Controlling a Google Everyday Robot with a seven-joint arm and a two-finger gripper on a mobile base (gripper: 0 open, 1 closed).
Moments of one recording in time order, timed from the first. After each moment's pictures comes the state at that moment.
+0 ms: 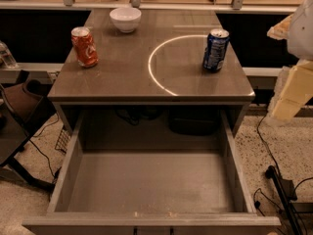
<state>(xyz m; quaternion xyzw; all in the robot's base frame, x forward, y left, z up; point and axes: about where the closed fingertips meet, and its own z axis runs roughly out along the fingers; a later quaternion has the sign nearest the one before) 0.438 -0.213 0.991 -0.60 0.78 -0.05 0.18</state>
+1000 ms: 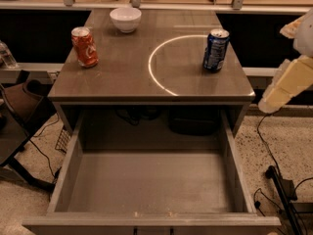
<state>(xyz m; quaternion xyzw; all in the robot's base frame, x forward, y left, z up) 0.474 -0.237 0.982 -0.53 0.81 -0.03 0.25</state>
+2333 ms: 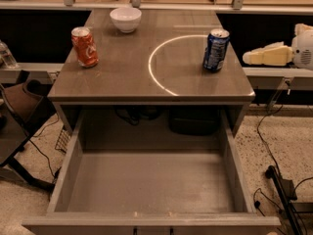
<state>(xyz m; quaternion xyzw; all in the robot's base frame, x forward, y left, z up) 0.648 -0.313 0.952 -0.26 0.76 0.08 0.59</state>
